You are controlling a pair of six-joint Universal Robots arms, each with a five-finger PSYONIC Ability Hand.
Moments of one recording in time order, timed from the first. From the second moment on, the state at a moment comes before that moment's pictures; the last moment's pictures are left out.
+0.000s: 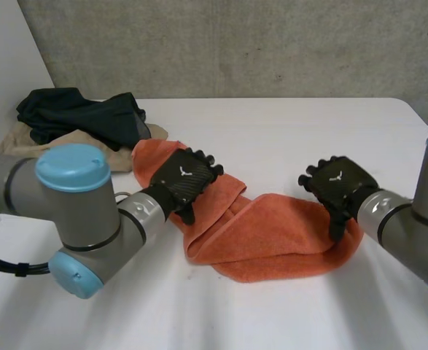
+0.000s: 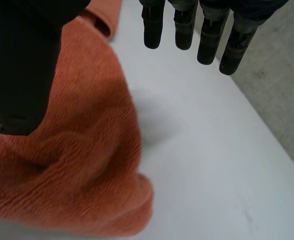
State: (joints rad) left arm 4.17 -2.14 -1.45 3.36 -1.30 3.61; right arm 1.88 -1.21 1.57 0.09 1.37 2.46; left_hand 0.33 0.33 0.33 0.33 0.17; right_hand 0.20 0.23 0.21 0.24 0.05
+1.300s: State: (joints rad) left arm 4.13 -2.02 -1.31 3.66 -1.76 3.39; right arm 1.86 -1.21 1.40 -0.48 1.46 2.92; left_hand 1.10 1.19 1.19 1.20 0.97; right_hand 0.97 1.18 1.18 1.19 0.98
